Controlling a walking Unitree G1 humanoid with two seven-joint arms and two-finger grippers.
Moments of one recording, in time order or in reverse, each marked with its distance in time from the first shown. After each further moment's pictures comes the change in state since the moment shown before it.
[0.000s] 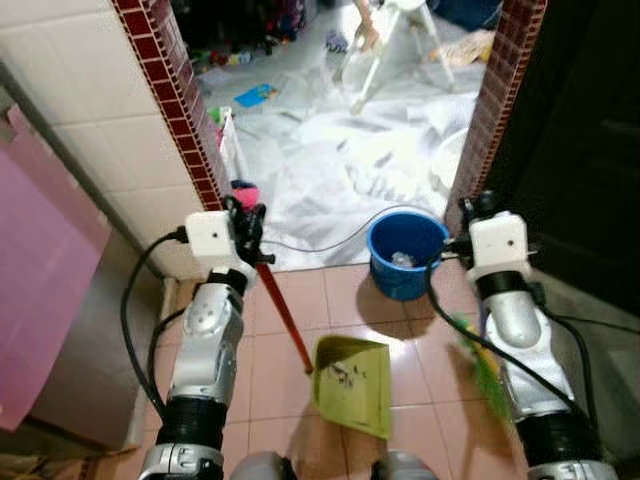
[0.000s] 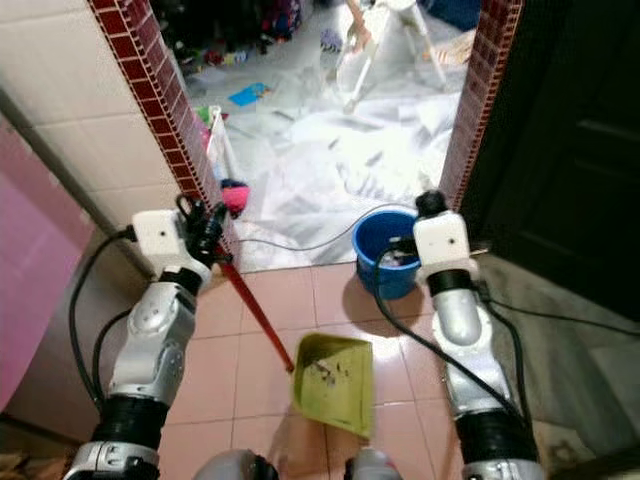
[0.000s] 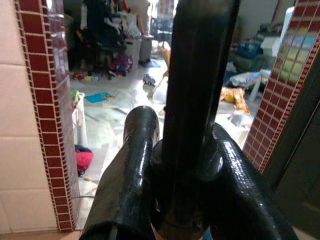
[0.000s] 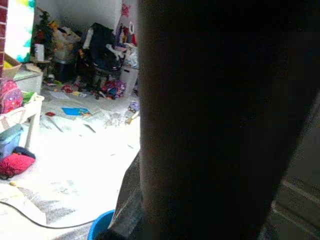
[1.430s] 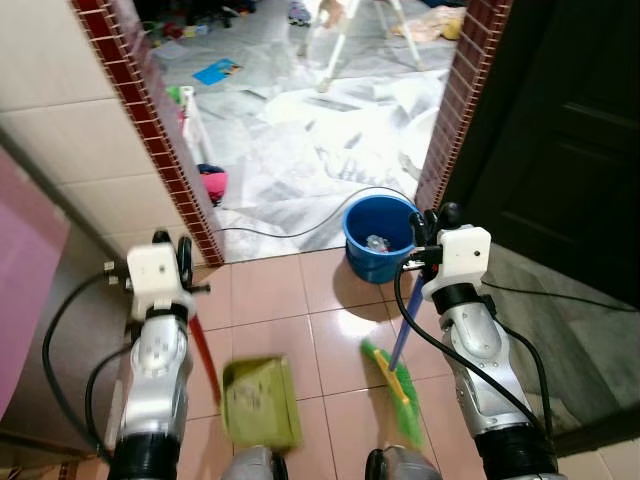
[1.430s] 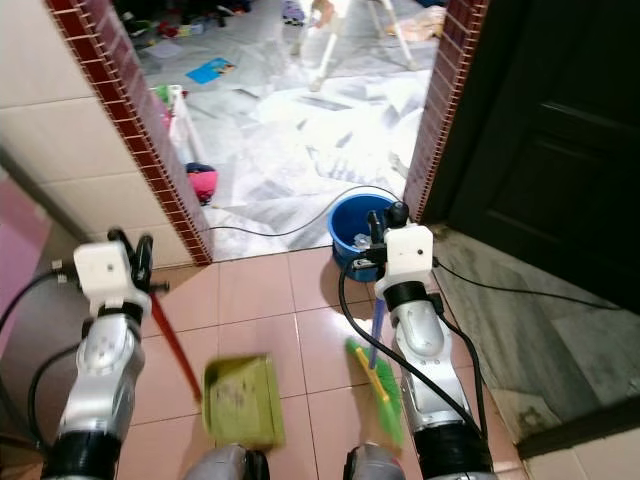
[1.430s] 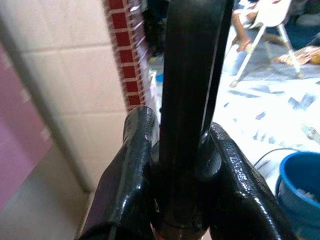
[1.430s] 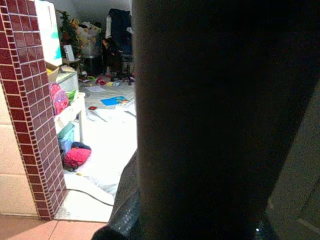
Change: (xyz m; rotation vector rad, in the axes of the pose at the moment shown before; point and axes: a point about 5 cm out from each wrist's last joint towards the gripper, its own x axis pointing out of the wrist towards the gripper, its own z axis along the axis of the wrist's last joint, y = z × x) left arm -0.048 0.069 -0.022 0.265 0.068 0.308; right arm -0.013 0.045 0.002 0.291 0.037 0.099
